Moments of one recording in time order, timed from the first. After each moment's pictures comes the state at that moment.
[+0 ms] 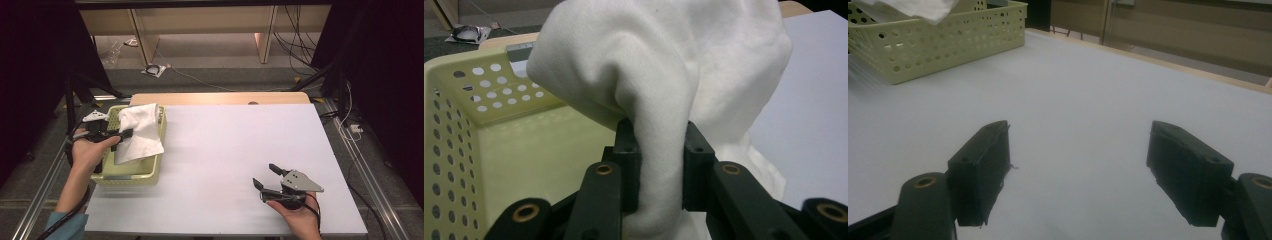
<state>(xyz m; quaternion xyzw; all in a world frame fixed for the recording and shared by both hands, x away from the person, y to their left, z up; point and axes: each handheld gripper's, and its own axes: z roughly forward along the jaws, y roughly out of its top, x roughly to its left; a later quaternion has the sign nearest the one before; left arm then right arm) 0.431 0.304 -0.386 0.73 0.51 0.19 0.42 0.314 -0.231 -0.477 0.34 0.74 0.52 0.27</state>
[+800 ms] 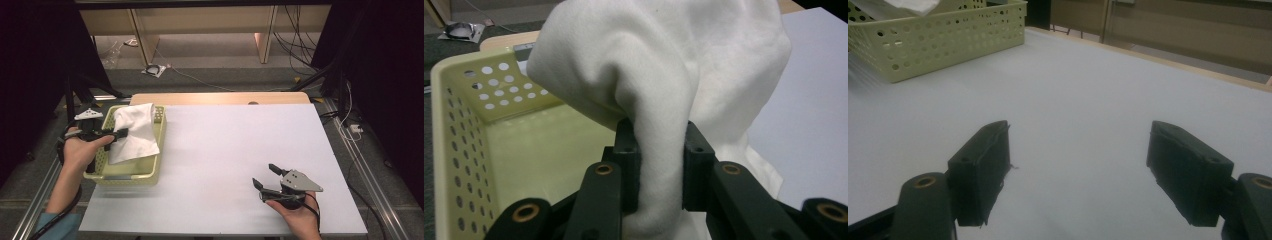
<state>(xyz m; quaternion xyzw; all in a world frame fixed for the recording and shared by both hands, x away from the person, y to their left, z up) 0.428 0.316 -0.378 0.73 0.50 0.18 0.42 0.315 -0.231 -0.477 0.34 0.74 0.52 0.26</state>
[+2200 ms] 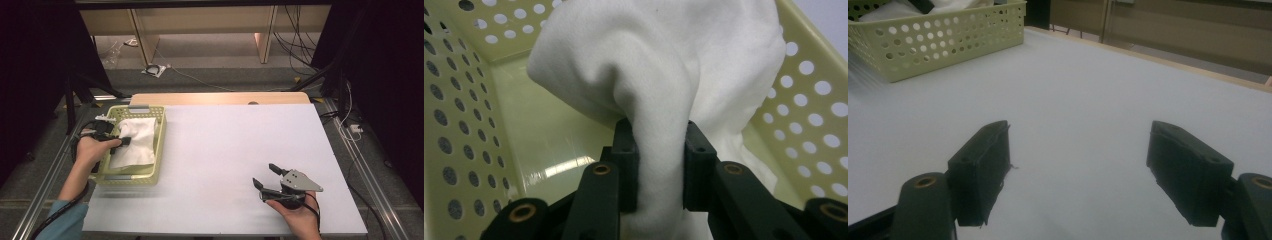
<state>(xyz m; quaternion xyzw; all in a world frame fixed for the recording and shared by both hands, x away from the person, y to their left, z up) 0.463 0.319 -0.425 0.77 0.54 0.16 0.31 0.315 -0.231 -0.477 0.34 0.74 0.52 0.27</state>
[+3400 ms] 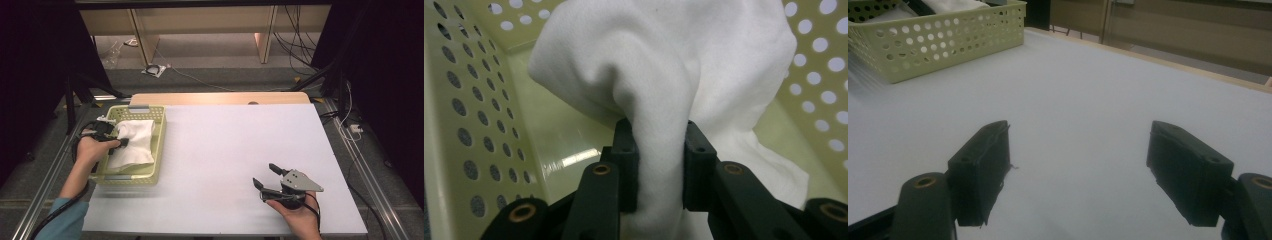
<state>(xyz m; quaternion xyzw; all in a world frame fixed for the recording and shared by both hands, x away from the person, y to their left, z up) 0.469 0.326 -0.435 0.78 0.54 0.16 0.28 0.315 -0.231 -0.477 0.34 0.74 0.52 0.27</state>
